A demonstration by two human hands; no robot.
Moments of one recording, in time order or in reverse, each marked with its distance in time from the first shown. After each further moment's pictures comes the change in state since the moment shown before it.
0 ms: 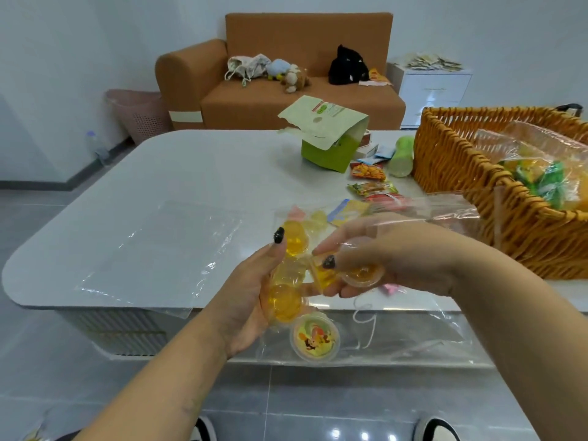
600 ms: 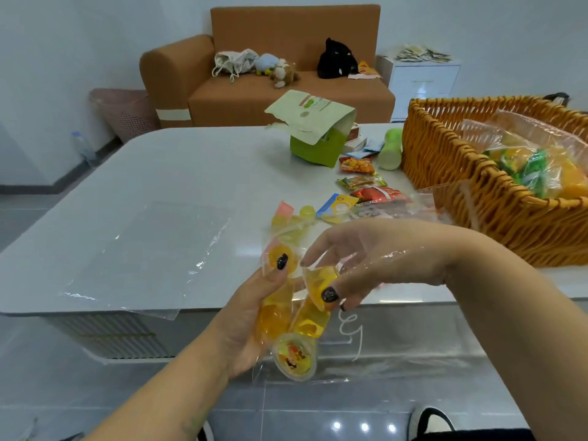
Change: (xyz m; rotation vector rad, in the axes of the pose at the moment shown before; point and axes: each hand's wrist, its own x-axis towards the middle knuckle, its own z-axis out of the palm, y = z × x) left_hand -0.002 -0.026 0.003 -0.192 -0.174 -0.105; right_hand -0.004 0.004 -0.008 -0.276 -0.112 0.061
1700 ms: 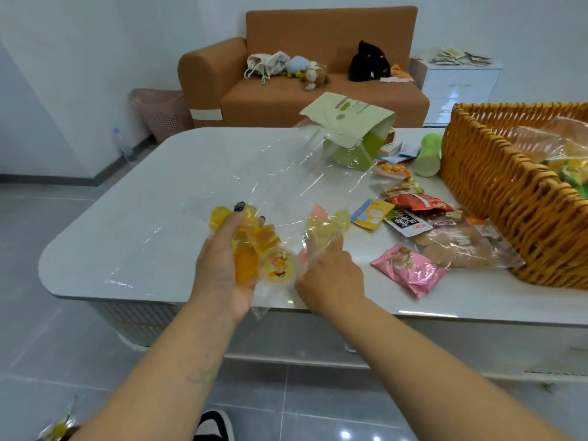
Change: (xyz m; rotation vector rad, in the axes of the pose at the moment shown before) left_hand 0.003 0.055 -0.034 -0.175 0.656 0.415; right_hand 0.140 0.037 0.086 -0.679 0.786 0.079
